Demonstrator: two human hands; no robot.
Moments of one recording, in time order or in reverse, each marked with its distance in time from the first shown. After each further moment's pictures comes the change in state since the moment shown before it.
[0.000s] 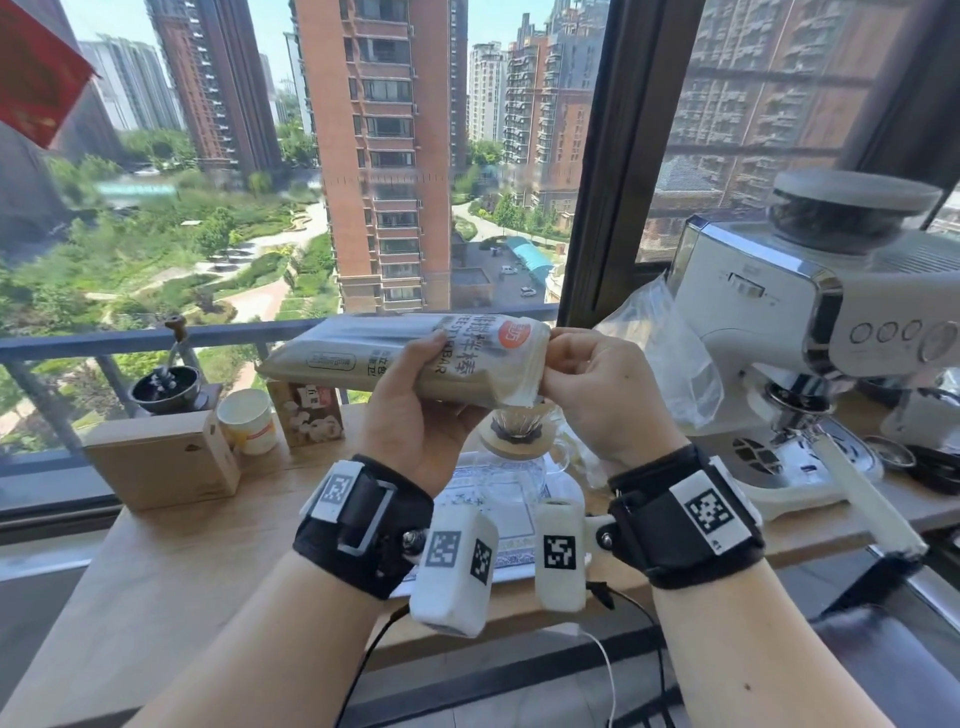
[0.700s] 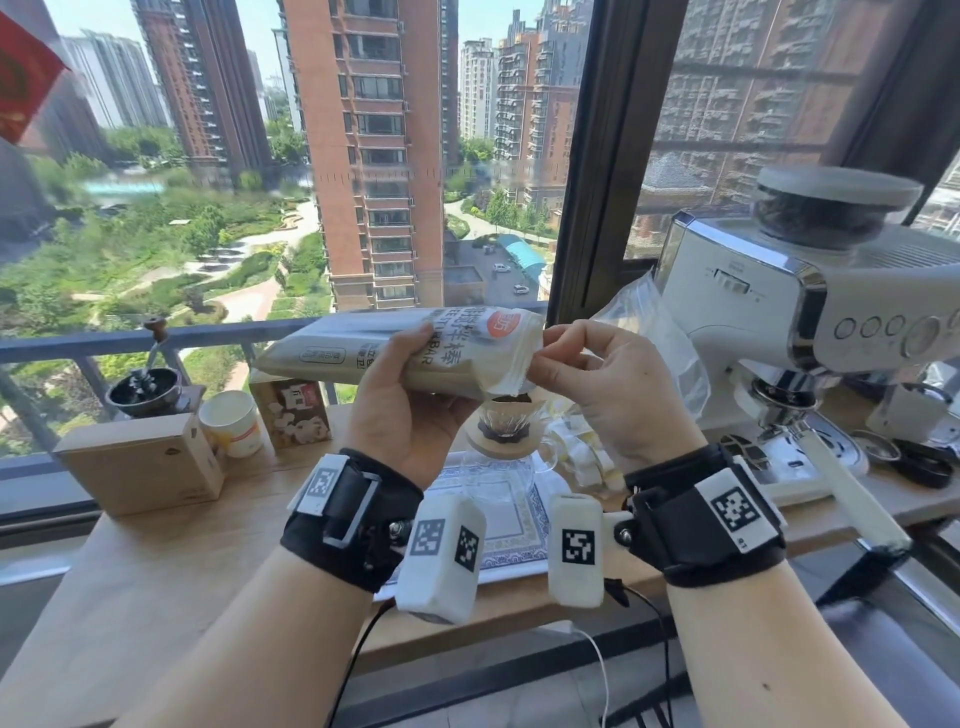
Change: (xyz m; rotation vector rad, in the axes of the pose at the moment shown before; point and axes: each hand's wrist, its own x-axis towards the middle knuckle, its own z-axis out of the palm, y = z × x) left_hand -0.033 0.005 -0.064 -0.002 0.192 -0.014; right_hand -0.034 0.036 0.033 0.237 -0.187 0.125
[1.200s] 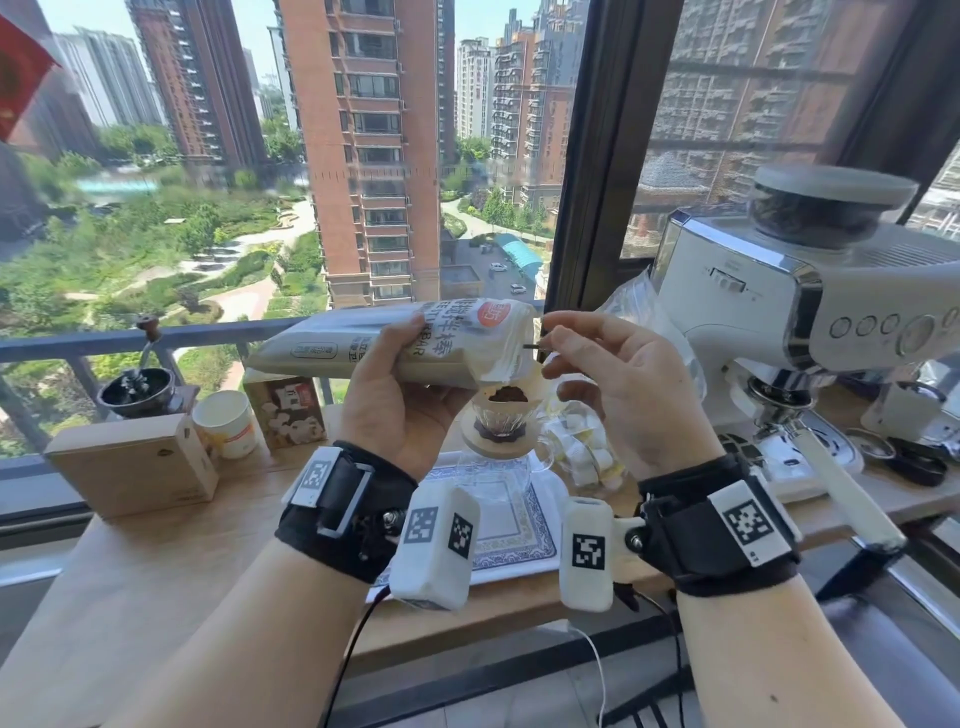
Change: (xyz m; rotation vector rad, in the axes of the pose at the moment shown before) left_hand 0.009 0.003 -0.007 -0.021 0.043 -0.012; right_hand -0.003 -0.001 -0.006 0.075 0.030 0.067
